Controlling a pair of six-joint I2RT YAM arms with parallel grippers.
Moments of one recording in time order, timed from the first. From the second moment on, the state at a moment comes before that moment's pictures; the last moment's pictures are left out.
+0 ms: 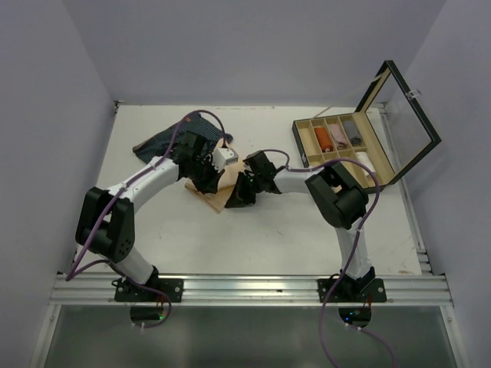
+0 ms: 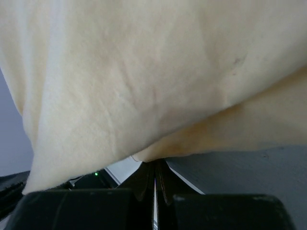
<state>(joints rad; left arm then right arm) -0.40 1.61 1.15 -0.63 0.40 0.45 0.67 2.11 1.24 -0.05 -0.54 0.98</state>
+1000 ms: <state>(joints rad) -0.36 1.81 1.06 -0.57 0.62 0.40 0.51 2.01 1.26 -0.24 -0.56 0.78</state>
